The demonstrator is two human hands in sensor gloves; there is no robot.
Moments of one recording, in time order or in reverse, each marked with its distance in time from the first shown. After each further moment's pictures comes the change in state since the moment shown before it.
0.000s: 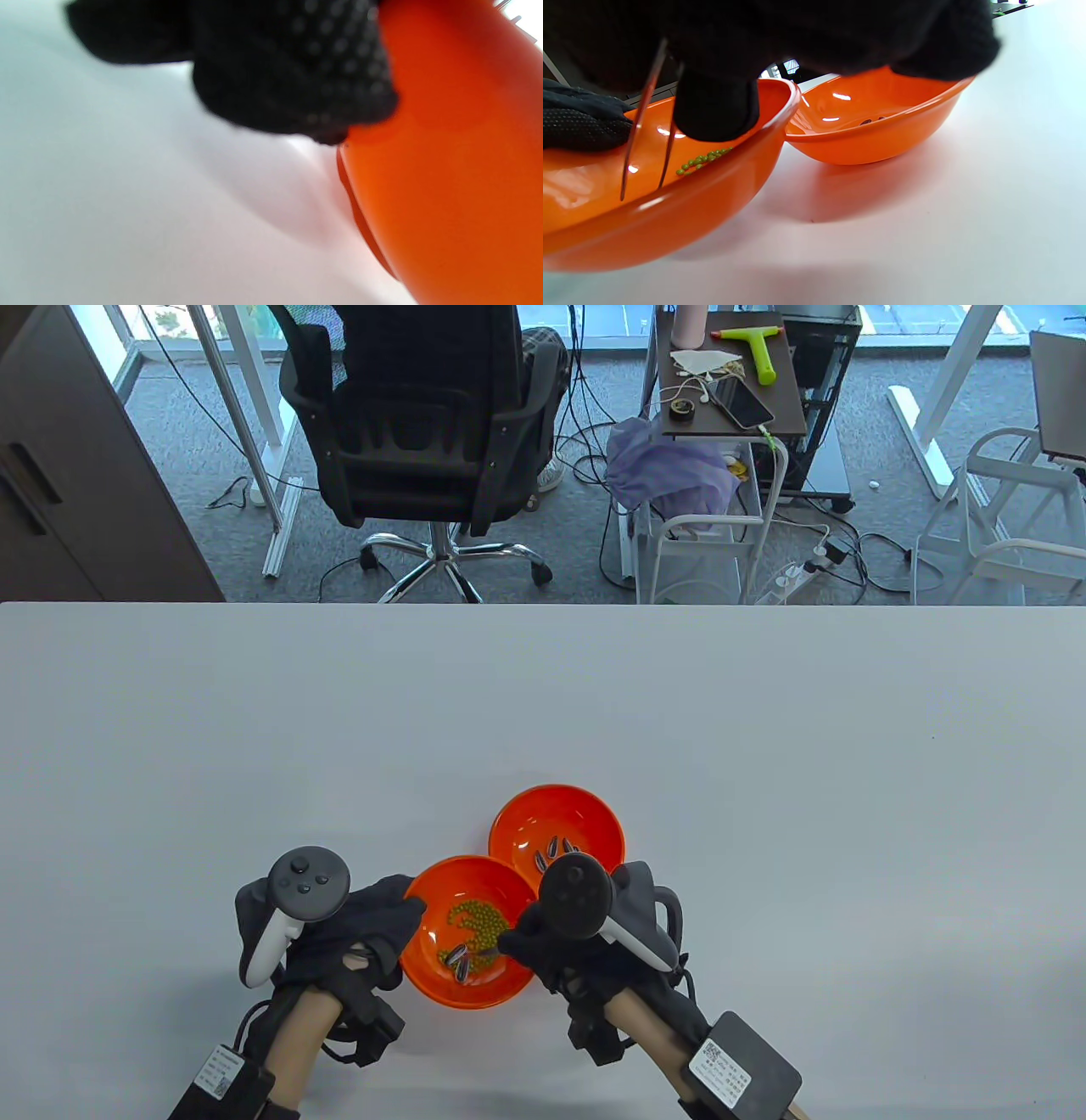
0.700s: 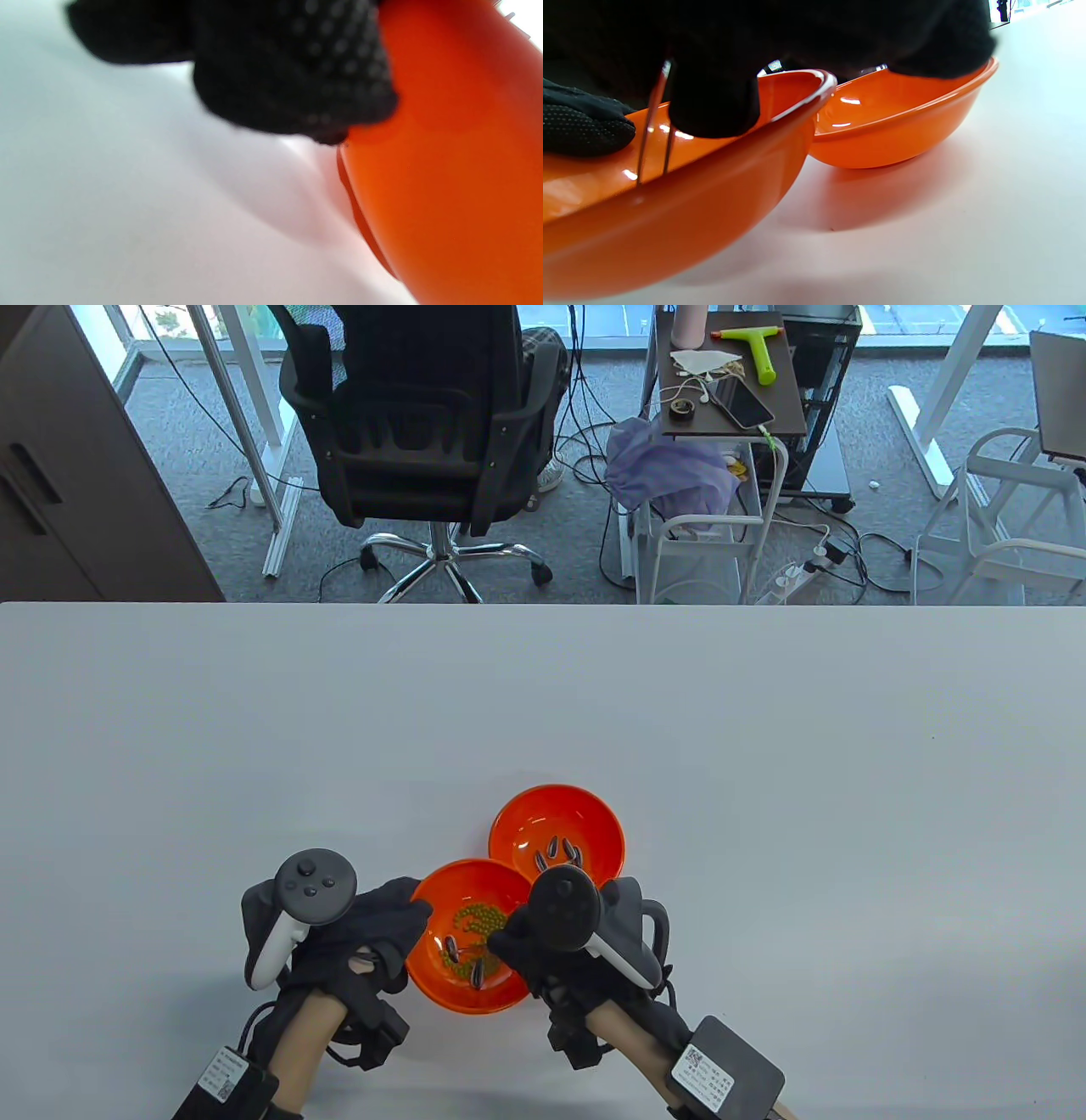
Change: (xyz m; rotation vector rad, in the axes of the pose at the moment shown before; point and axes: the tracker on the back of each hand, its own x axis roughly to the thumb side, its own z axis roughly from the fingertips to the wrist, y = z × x) left_hand 0.003 -0.004 0.001 -0.006 -0.013 -0.004; right_hand 0.006 0.008 0.002 -0.097 0.010 -0.035
